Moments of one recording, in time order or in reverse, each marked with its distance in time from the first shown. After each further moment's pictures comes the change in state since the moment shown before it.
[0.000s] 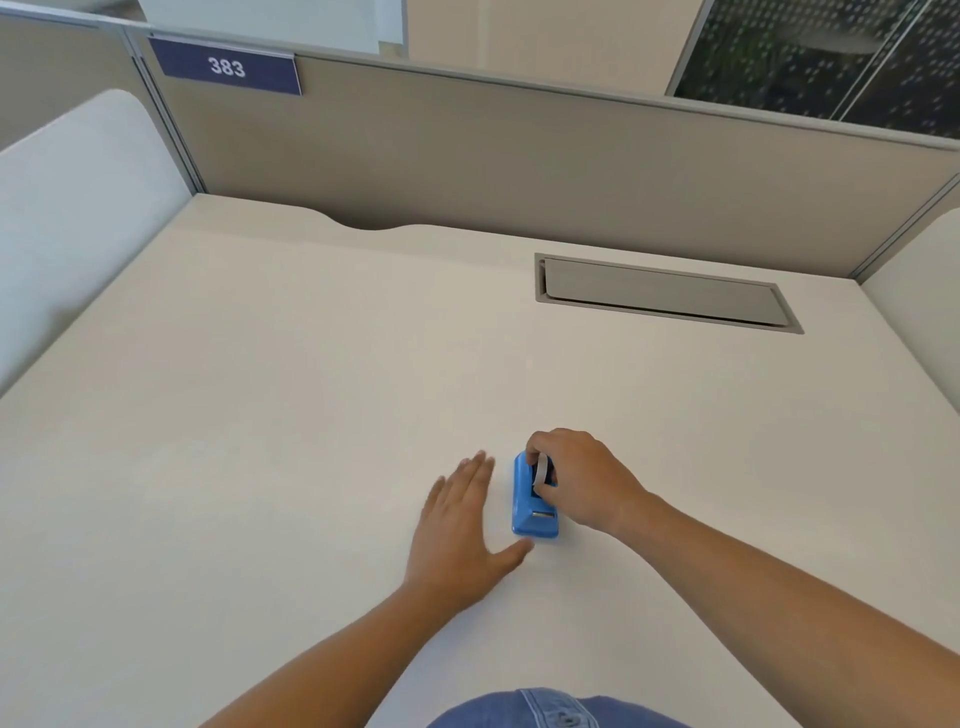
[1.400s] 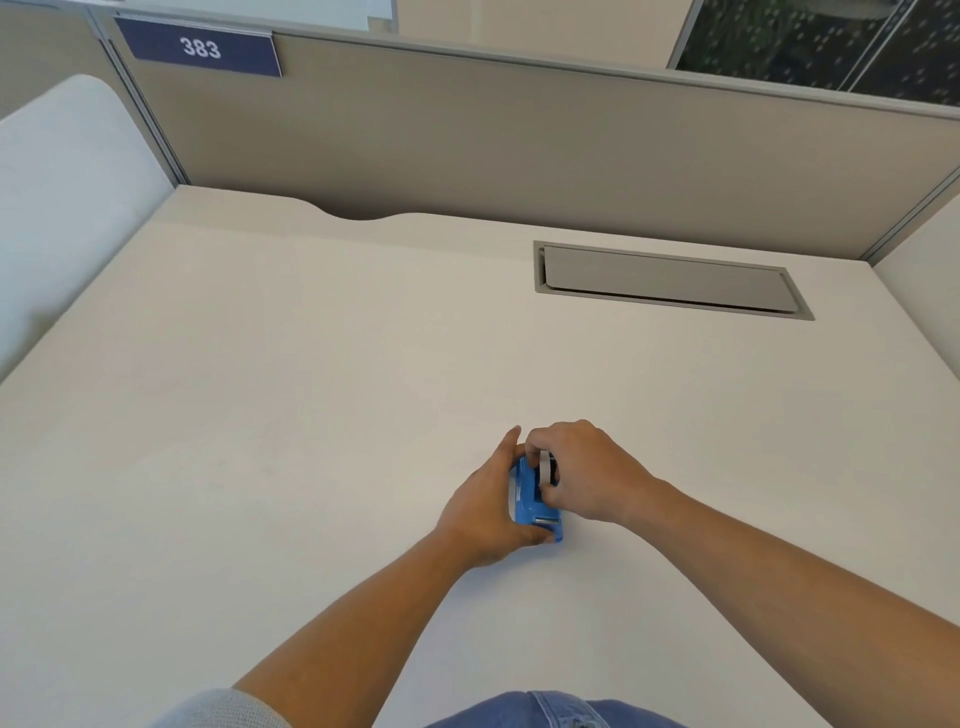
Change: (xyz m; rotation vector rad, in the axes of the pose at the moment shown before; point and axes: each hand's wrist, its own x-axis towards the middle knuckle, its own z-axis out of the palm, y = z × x) left_hand 0.053 0.012 0.003 -0.421 -0.278 -0.078; right_hand 0.011 0.001 -0.012 0.005 -0.049 -0.046
